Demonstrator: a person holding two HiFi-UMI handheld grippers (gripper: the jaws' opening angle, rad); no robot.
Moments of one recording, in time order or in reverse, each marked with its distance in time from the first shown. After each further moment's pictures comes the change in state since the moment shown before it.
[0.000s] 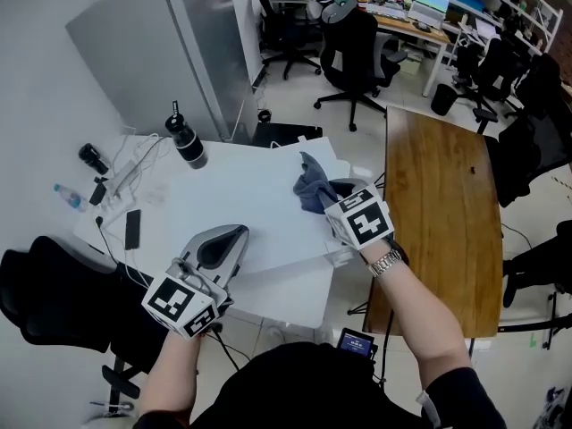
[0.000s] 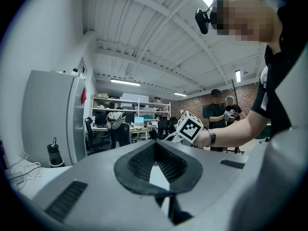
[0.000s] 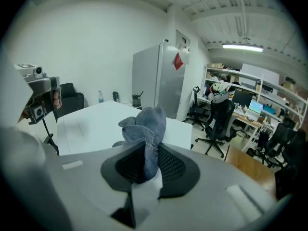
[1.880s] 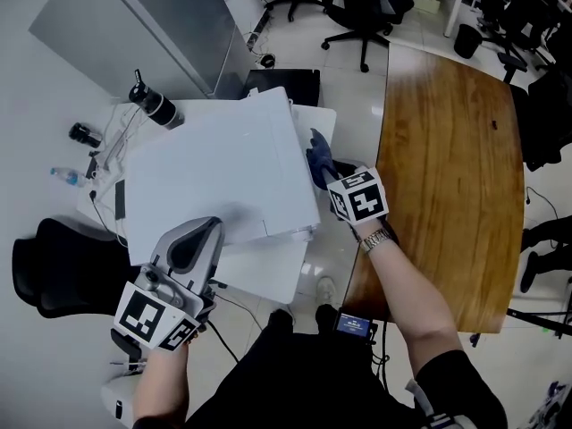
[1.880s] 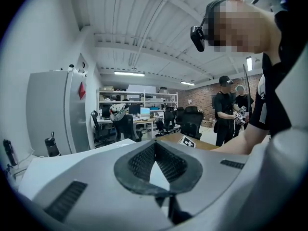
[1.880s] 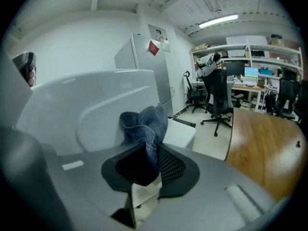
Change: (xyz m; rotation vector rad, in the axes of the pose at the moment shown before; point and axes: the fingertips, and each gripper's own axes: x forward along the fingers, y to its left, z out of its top) left arm 0.078 -0.071 -0.017 0.022 0.127 0.118; right arm 0.064 -0.092 -0.158 0.256 -0.023 0.093
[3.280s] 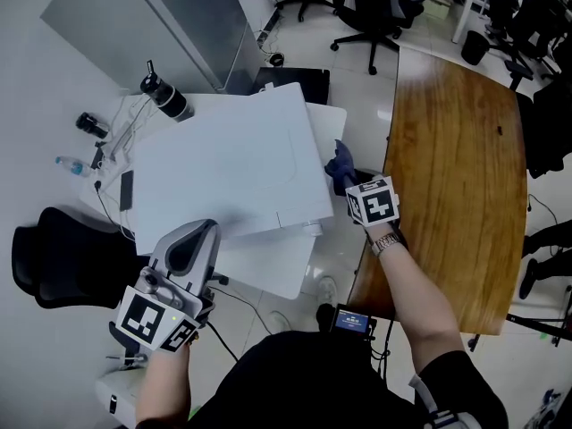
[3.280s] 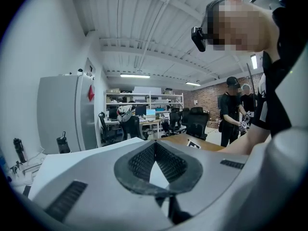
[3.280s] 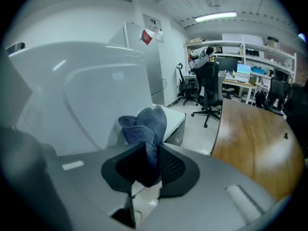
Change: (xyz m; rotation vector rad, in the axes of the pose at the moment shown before) left arm -0.035 0.013 -0.008 -0.009 -0.015 0.079; right arm 0.001 -0.024 -0.049 0.019 0.094 -0.106
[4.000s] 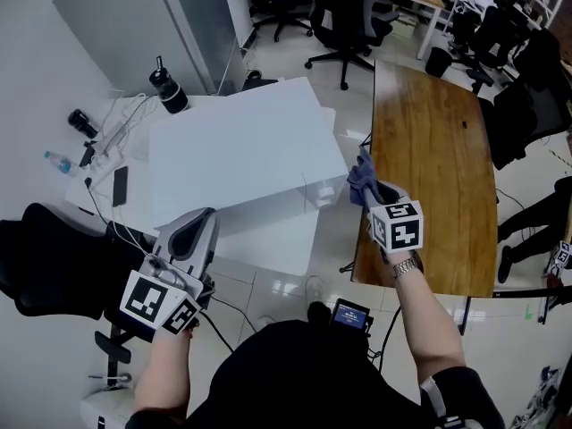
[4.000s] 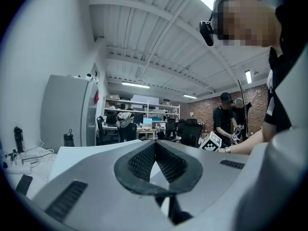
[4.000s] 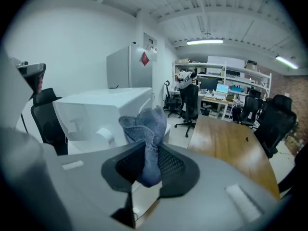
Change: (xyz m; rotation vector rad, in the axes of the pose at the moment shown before) left arm -0.100 0.019 -0.016 -0.074 -0.130 -0.058; right arm -0.160 0.059 -0.013 -0.011 -0.153 -0.222
